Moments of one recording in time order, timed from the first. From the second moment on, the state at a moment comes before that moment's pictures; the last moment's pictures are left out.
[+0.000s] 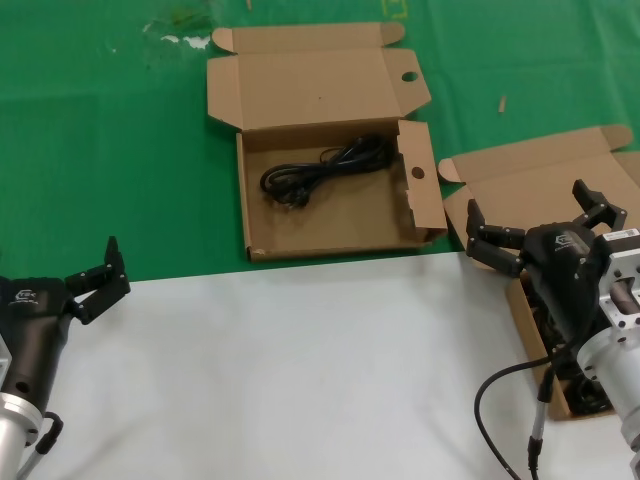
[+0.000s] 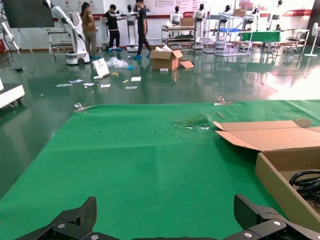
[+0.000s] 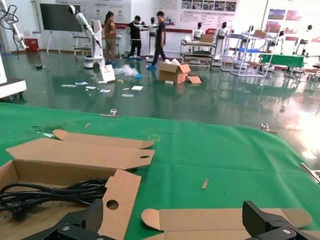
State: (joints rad) left arm 0.00 -0.30 1.60 -1.60 -1.80 0.00 0.00; right arm 0.04 0.31 -1.61 1.58 1.79 -0.04 0.00
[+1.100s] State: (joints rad) left arm 0.00 -0.30 1.60 -1.60 -1.80 0.00 0.00; right arm 0.04 0.31 -1.61 1.58 1.79 -0.04 0.00
